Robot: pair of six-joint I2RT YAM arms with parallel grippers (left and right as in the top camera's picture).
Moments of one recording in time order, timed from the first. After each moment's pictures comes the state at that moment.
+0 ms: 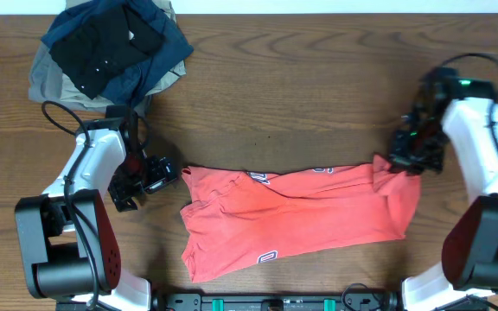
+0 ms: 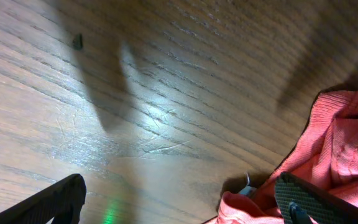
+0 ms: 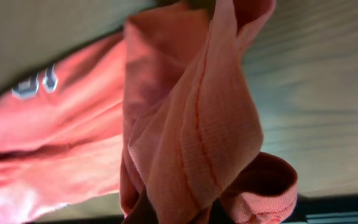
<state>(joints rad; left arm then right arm) 0.10 1.72 1.03 -1.05 0.12 -0.39 -0.05 1.74 1.36 -1.36 -0.11 0.25</state>
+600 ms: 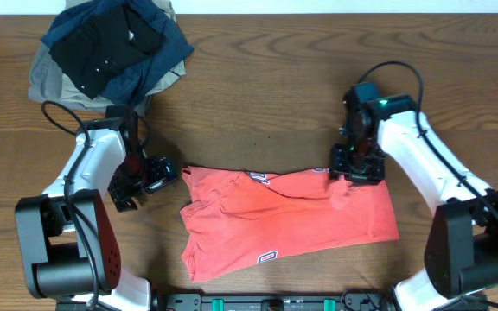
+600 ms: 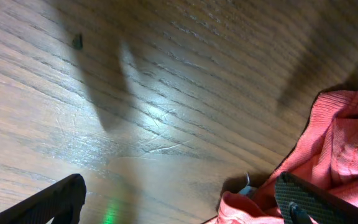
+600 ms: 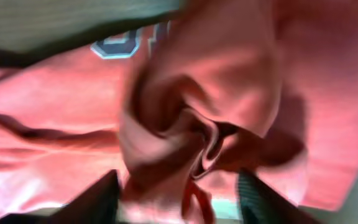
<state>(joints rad) 0.10 1.72 1.03 -1.05 0.12 -0.39 0.27 1.74 1.24 -1.19 -0.18 0.37</state>
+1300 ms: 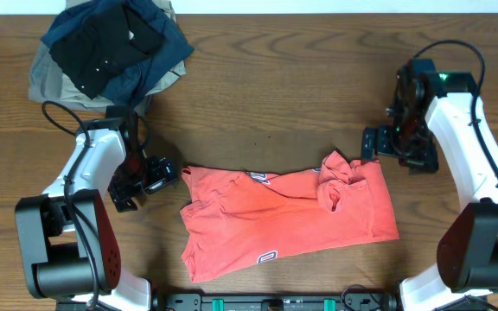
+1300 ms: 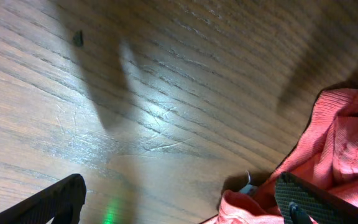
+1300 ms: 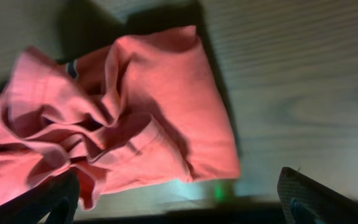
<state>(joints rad) 0.10 1.72 1.03 -1.05 0.12 -0.39 0.02 1.74 1.41 -1.37 -0.07 0.23</state>
